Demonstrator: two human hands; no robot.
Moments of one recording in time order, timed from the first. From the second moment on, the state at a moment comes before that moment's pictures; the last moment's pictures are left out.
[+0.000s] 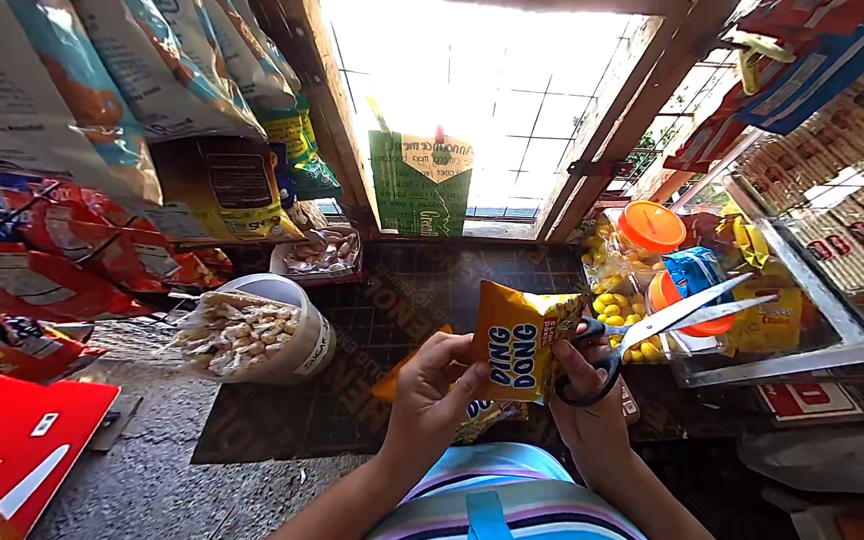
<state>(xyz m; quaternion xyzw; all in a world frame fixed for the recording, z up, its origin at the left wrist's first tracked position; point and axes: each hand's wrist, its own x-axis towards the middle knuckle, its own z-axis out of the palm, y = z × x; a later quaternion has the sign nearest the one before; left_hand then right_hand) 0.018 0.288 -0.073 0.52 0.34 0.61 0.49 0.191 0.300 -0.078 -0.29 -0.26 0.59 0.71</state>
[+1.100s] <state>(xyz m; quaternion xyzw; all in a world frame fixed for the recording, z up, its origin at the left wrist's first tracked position) 0.015 0.319 -0.063 0.57 0.42 0.59 0.38 0.171 0.342 -0.070 -0.39 -0.67 0.22 0.59</state>
